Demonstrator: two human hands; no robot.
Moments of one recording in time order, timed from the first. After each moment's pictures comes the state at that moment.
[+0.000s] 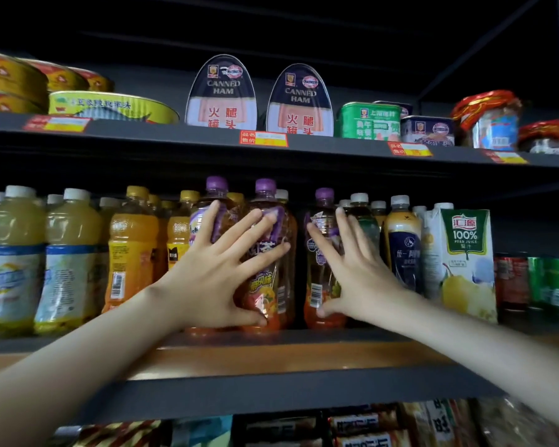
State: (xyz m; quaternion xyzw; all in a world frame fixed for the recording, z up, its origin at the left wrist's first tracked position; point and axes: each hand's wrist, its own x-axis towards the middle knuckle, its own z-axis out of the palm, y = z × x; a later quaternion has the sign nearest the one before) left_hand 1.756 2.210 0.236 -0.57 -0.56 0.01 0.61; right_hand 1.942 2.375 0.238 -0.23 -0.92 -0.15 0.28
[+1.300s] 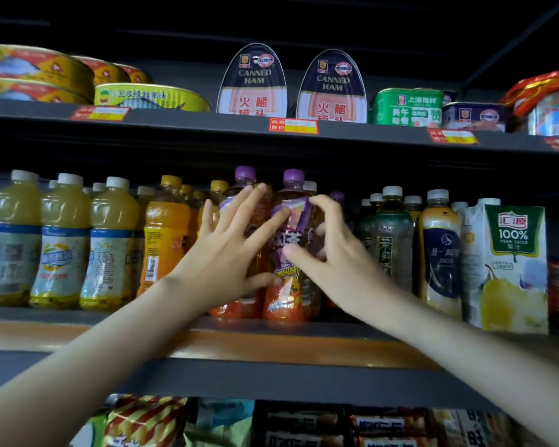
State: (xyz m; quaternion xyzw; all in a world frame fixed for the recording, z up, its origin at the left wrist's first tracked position) left_hand 1.755 2.200 0.235 -0.51 -0.63 -0.10 0.58; right_hand 1.920 2.317 0.240 -0.05 -0.88 0.14 0.45
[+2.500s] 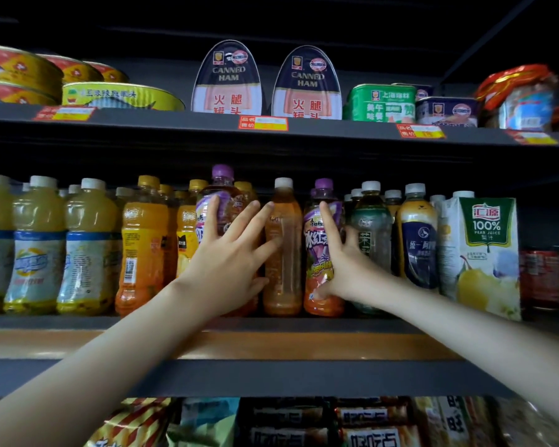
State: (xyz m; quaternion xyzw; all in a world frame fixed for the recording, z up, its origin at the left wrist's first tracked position) left_hand 1.780 2.222 0.227 -0.47 -0.63 -0.02 0.61; right_hand 1.918 2.382 0.241 -0.21 -0.92 0.08 0.32
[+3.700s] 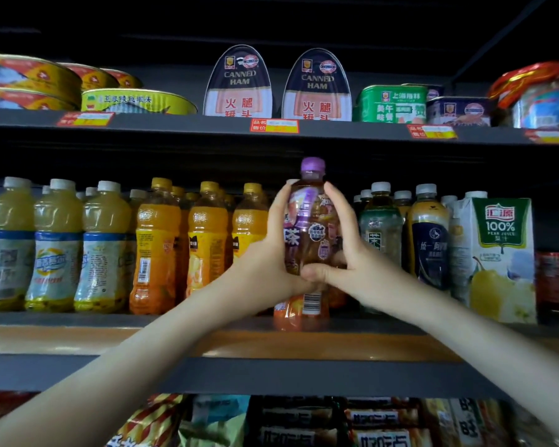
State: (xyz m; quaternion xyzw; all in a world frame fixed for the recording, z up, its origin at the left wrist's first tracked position) left_hand 1.824 2.228 0.232 -0.66 -0.60 -0.44 0.15; right_hand 1.945 2.348 0.236 0.07 -0.89 0.24 0.39
